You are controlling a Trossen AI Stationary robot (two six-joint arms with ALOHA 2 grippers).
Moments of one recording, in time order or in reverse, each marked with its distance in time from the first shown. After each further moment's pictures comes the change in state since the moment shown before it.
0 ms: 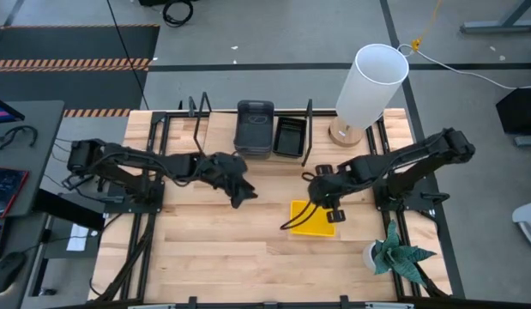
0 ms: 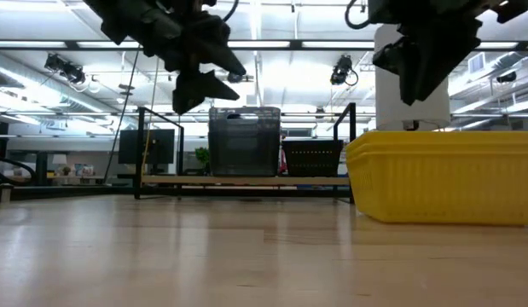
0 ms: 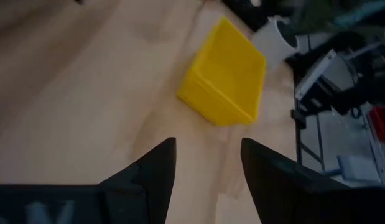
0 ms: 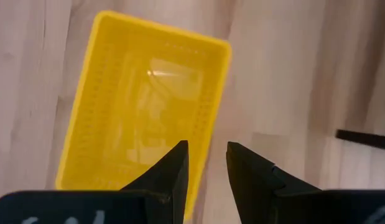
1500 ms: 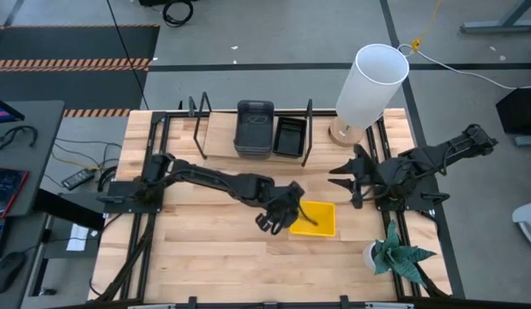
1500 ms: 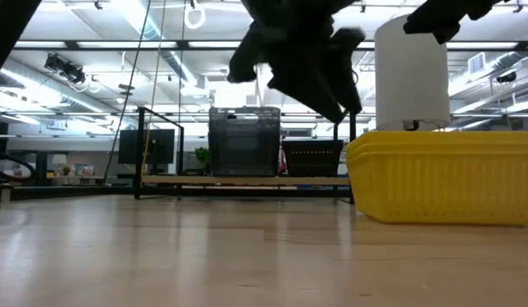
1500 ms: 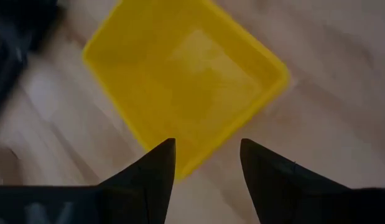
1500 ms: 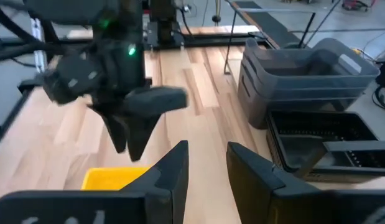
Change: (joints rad) left arm -0.178 0.706 0.929 -0.608 -0.210 1.385; right arm 0.155 -0.674 -0.372 0.445 0.435 0.133
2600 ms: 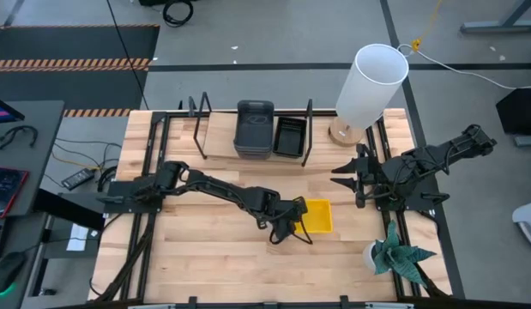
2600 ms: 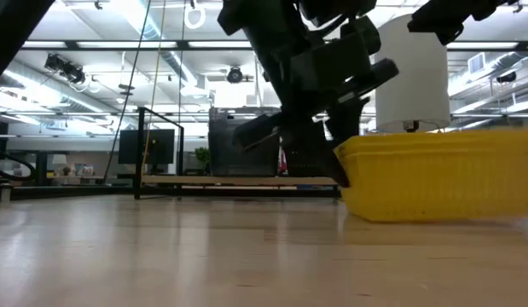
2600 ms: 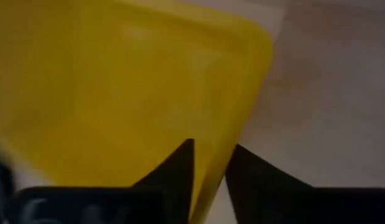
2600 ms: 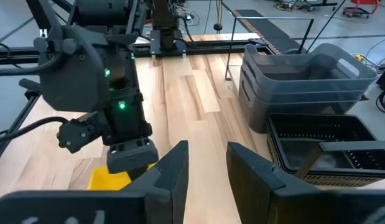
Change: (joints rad) left arm -0.042 0.135 -0.015 0.074 -0.119 0.436; right arm 0.011 -0.063 -0.033 0.019 -0.002 -0.010
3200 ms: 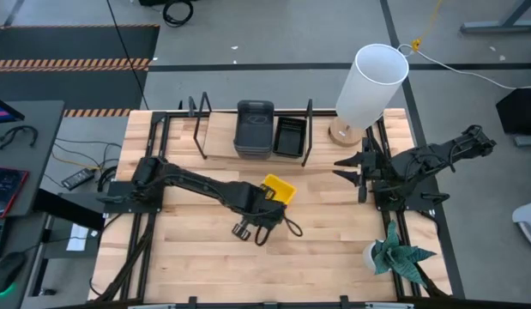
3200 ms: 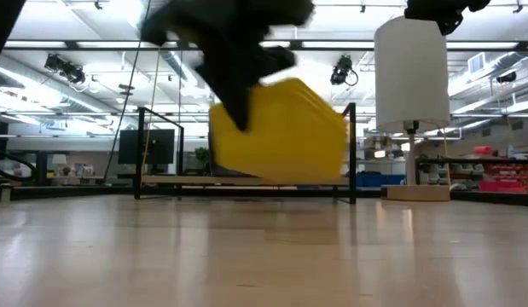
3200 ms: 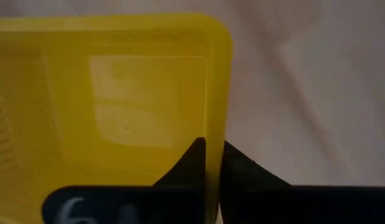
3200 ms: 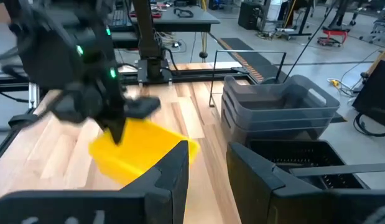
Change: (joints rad) left arm -0.041 -0.189 -0.001 -0.495 0.046 -0.816; right arm 0.000 -0.049 0.001 0.070 0.074 -0.070
